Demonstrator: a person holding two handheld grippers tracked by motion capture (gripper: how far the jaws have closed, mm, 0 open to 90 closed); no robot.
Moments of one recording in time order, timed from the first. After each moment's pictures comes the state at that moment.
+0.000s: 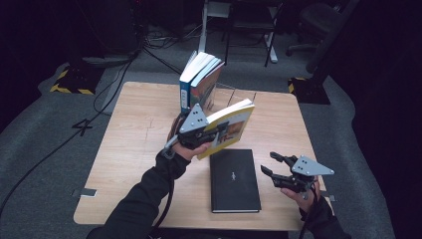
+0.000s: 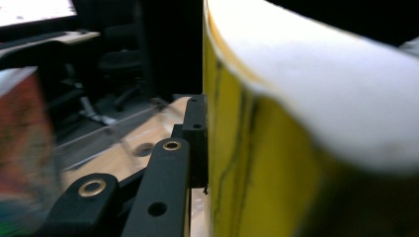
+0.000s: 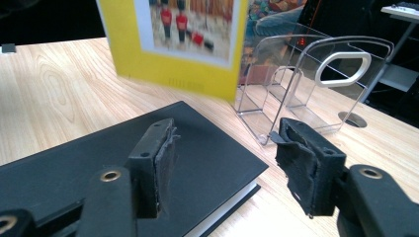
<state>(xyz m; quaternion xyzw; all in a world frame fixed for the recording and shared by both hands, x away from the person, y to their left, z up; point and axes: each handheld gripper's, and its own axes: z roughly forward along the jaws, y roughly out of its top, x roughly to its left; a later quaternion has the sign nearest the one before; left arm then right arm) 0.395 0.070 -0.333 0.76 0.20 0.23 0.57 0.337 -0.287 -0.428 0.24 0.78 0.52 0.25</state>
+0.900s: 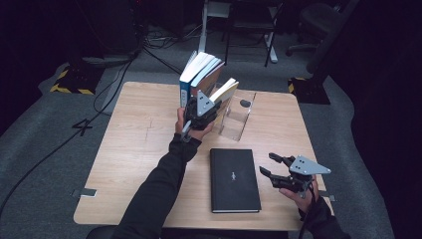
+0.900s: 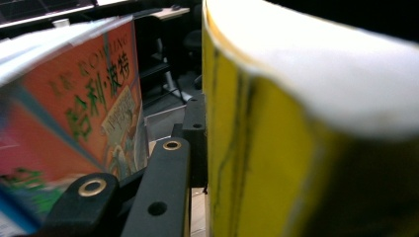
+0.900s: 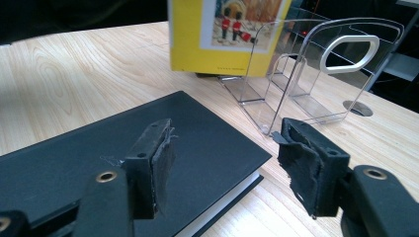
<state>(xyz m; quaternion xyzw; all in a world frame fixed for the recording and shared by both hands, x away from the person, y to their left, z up) 0.468 0.034 -0.375 0.73 0.32 0.33 0.51 0.339 -0.287 -0.435 0.25 0.78 0.51 0.24</state>
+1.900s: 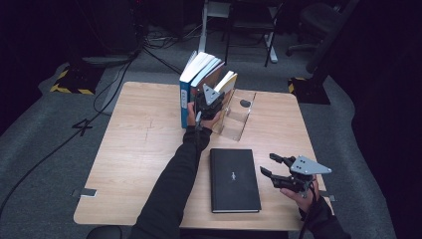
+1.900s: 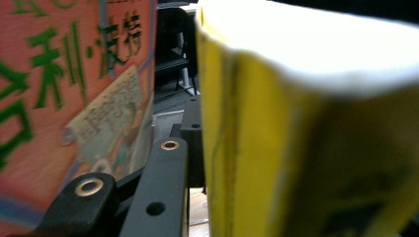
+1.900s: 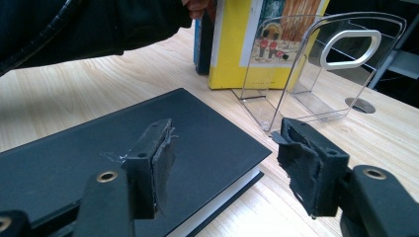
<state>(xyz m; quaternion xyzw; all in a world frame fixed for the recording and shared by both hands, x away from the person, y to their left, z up) 0.522 0.016 -0.402 0.69 0.38 0.32 0.53 0.341 -0.290 -0.438 0.25 0.79 0.52 0.23</state>
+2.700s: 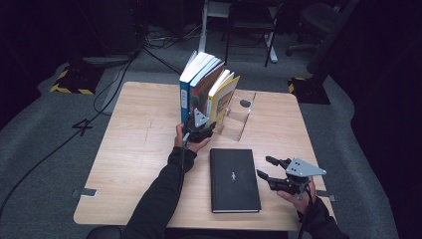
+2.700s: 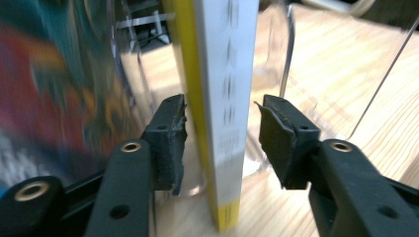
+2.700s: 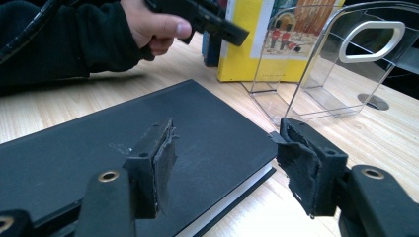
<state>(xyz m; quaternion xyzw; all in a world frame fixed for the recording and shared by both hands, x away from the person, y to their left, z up) 0.487 0.048 -0.478 0.77 0.37 0.26 0.46 0.338 -0.280 -0.443 0.24 0.80 0.50 0.23</state>
